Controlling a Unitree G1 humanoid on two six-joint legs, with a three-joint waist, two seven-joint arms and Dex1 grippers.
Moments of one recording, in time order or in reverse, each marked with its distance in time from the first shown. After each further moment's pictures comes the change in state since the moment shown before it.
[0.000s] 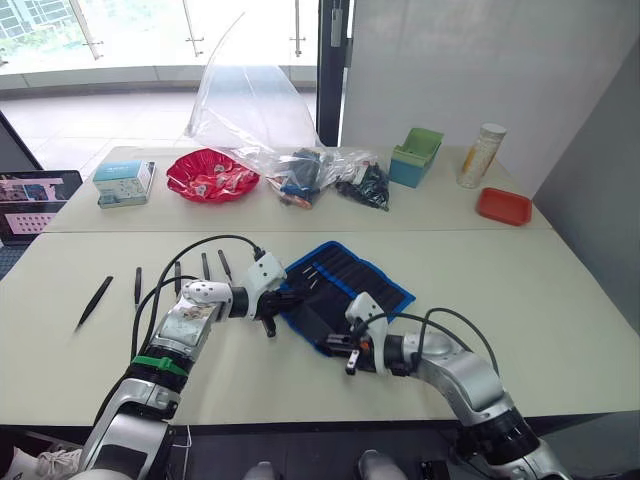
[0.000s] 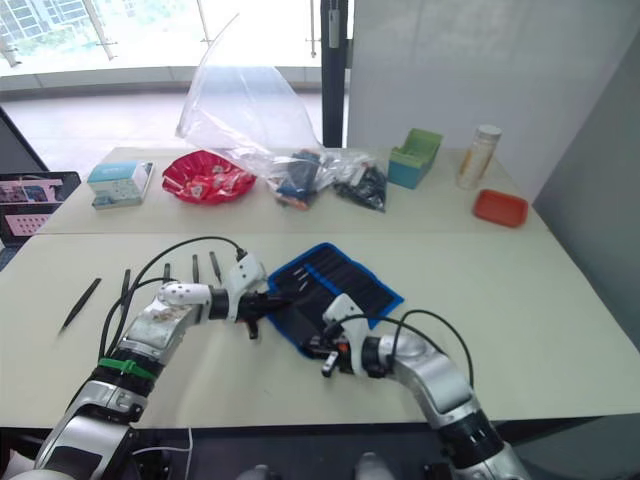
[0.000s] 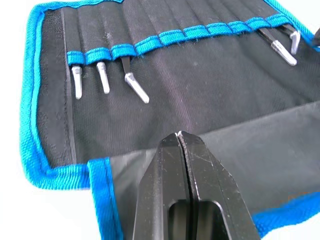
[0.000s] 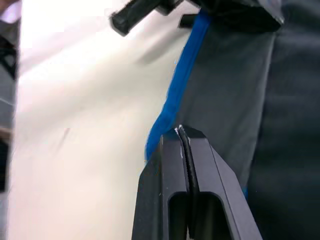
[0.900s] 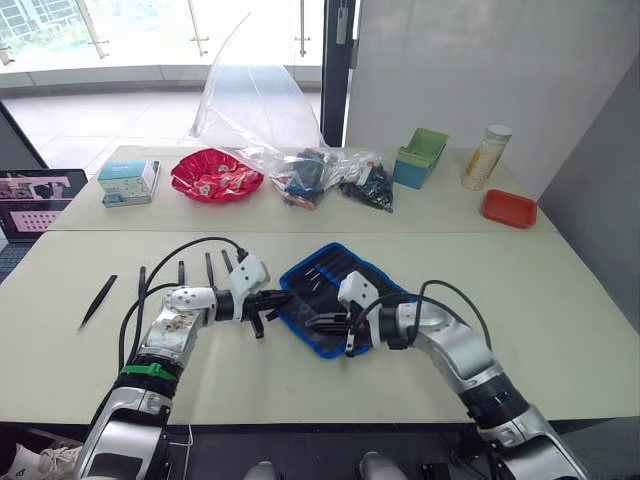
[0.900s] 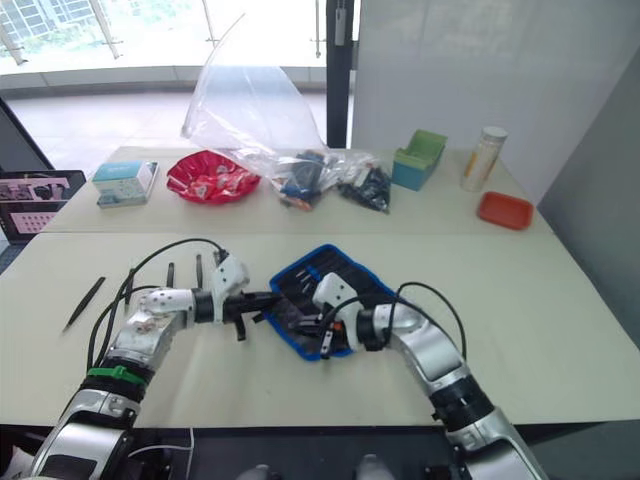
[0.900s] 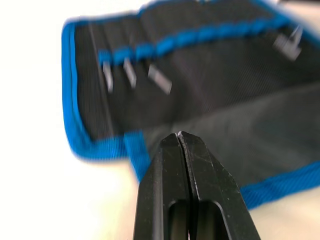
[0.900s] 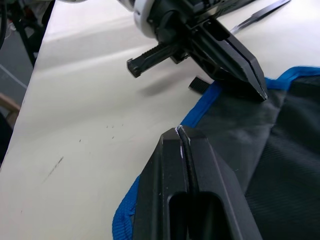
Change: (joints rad) left arm 0.010 0.006 0.052 0.114 0.011 -0.202 -0.051; right arm -0.178 0.029 0.071 0.197 -0.094 -0.224 0.159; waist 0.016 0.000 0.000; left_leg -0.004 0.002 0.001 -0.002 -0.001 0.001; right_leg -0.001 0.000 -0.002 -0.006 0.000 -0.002
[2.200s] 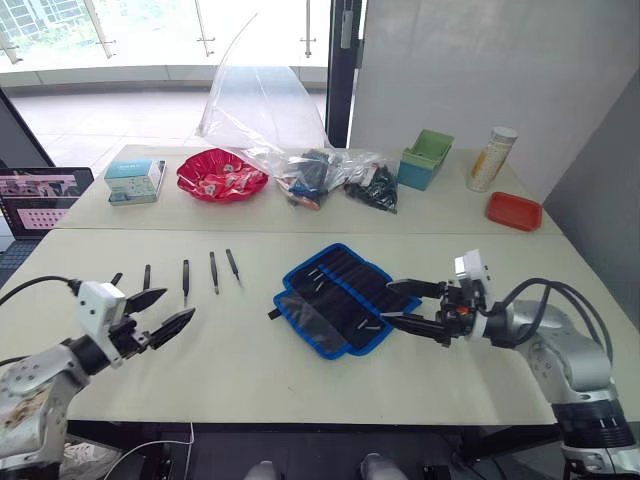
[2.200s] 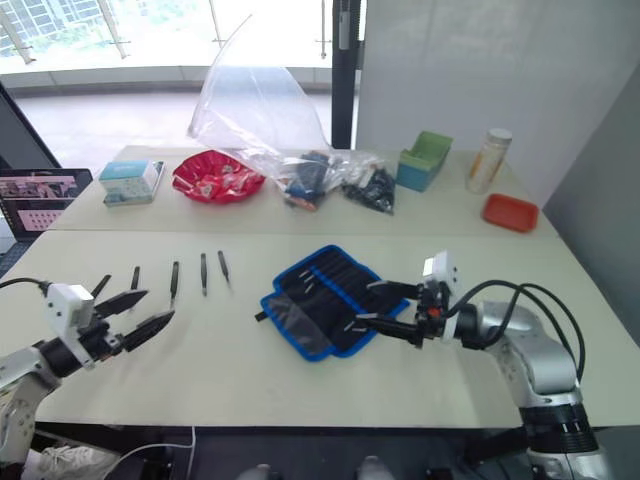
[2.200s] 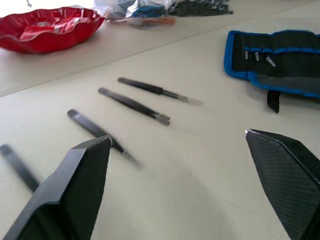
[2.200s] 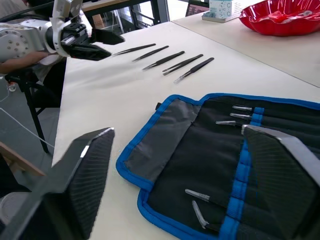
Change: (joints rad) left arm 0.730 0.187 0.663 -0.514 -0.373 0.107 0.130; right arm 0.129 -0.284 -0.485 -0.059 0.367 0.025 0.226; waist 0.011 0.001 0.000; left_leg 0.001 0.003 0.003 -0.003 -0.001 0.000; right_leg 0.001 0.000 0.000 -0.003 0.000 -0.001
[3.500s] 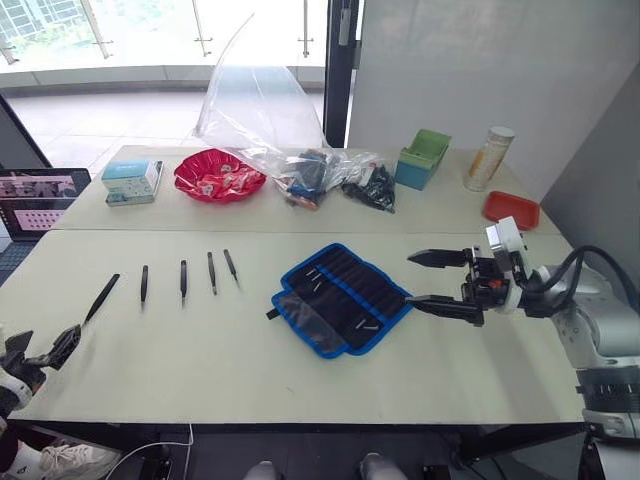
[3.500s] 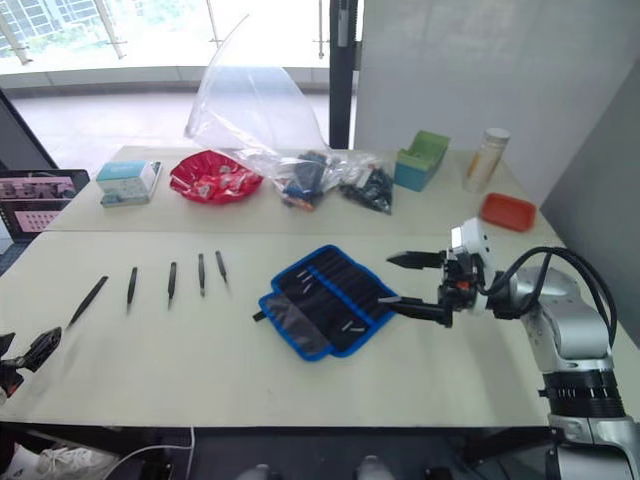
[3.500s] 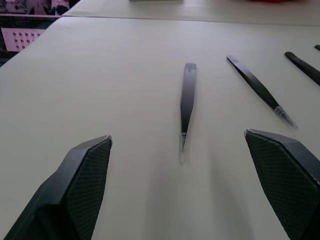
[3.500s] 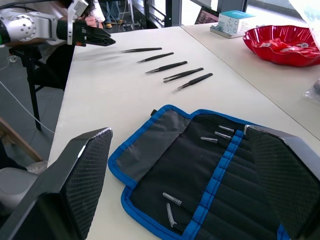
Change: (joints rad) left arm -0.127 0.063 0.164 0.417 0.004 0.039 0.280; right arm -0.119 -0.061 -0.014 0.006 -0.037 -0.048 0.104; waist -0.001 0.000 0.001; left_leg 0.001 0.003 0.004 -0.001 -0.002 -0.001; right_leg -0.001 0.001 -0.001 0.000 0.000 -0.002
